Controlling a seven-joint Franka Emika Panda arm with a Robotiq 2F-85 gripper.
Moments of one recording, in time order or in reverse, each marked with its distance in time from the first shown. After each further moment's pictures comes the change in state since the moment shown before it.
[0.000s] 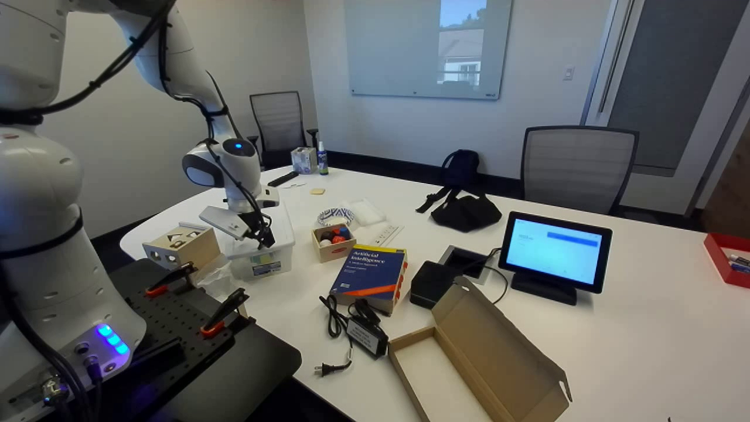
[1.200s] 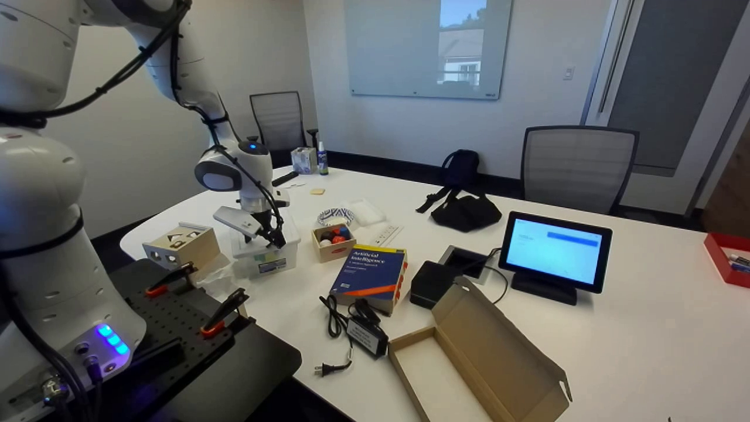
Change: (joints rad) arm 0.027 0.072 -0.068 0.062 -0.314 -0.015 0.276
